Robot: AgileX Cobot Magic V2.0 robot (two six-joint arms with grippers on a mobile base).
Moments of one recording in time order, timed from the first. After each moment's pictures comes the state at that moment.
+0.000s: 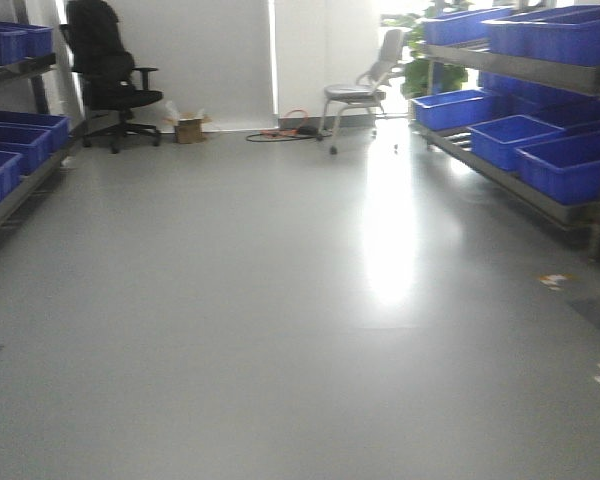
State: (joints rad) left arm -0.47 0.19 -0.58 0.16 0.47 -0.24; right arm 0.47 0.17 -0.54 -0.25 0.36 0.24
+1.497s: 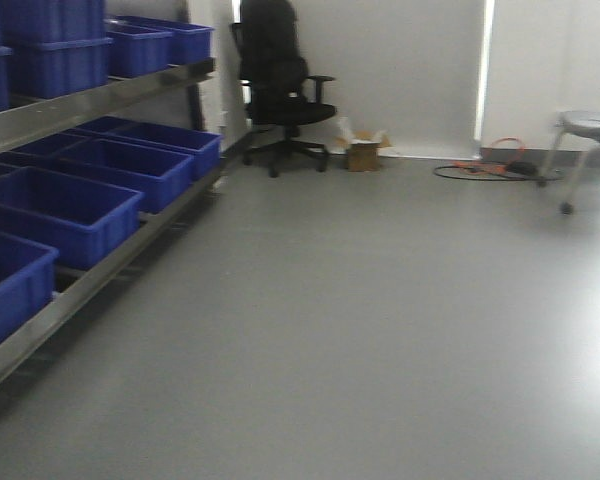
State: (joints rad) left arm -0.47 0.20 -0.58 0.16 0.47 -0.24; right arm 0.47 0.17 -0.54 -0.25 0.36 0.24
